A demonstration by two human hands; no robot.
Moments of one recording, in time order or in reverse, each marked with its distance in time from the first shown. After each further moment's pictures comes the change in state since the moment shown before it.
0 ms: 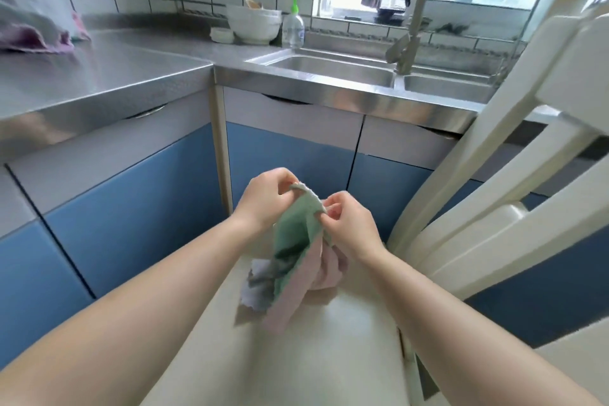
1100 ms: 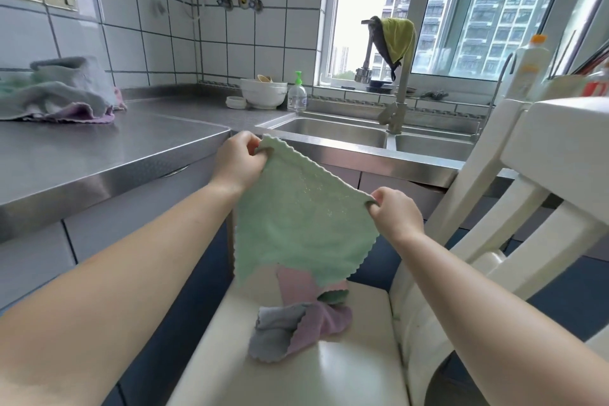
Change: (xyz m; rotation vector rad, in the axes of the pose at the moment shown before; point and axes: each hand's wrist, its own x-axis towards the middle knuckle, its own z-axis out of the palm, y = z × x) left_hand 0.046 0.067 -0.121 -0.109 0.352 0.006; right_hand 0.043 -0.040 -0.096 -0.421 0.315 -0.021
